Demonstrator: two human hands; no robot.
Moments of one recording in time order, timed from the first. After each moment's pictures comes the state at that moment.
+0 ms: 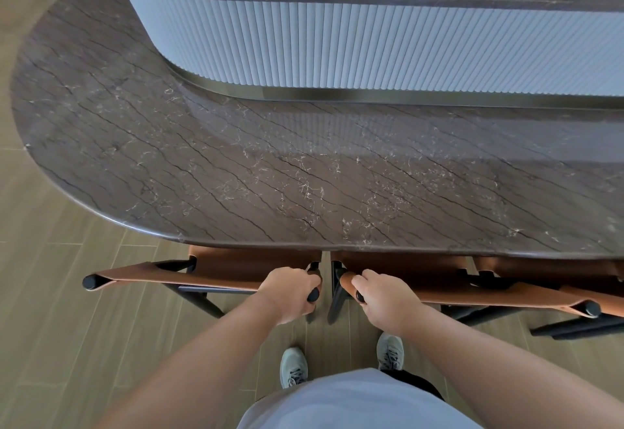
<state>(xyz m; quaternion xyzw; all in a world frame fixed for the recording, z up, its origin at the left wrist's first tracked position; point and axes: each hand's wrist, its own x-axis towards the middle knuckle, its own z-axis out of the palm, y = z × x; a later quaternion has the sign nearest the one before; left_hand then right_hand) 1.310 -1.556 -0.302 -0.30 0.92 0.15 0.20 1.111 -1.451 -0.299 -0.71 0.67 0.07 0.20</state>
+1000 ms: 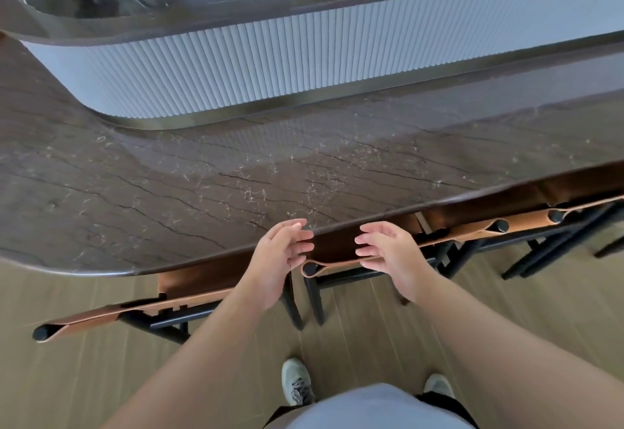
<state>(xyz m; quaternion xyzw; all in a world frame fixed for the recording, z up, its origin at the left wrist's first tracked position) 1.234 -1.496 -0.224 -0.45 0.45 0.74 -0.20 1.048 -1.375 -0.240 -0.10 0.67 -0.55 0.48</state>
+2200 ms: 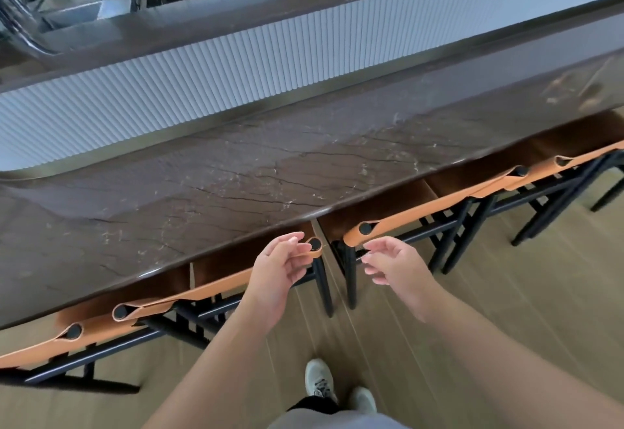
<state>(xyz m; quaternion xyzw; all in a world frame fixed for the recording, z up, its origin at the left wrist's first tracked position) 0.926 -1.272 -0.206 -0.45 0.46 0.75 -0.19 0.762 -1.125 -0.214 -0.13 0.73 -0.51 0.42</state>
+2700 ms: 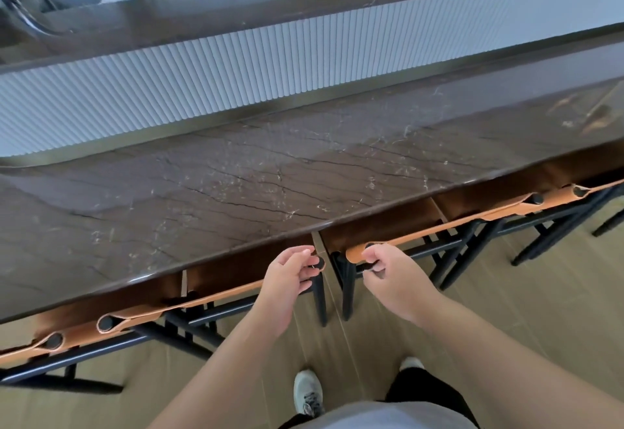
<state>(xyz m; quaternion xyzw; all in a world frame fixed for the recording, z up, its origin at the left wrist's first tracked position) 0.896 -1.295 -0.241 -0.49 0.47 0.72 -0.16 0.732 -1.157 -0.234 -0.43 0.81 -0.30 0.27</state>
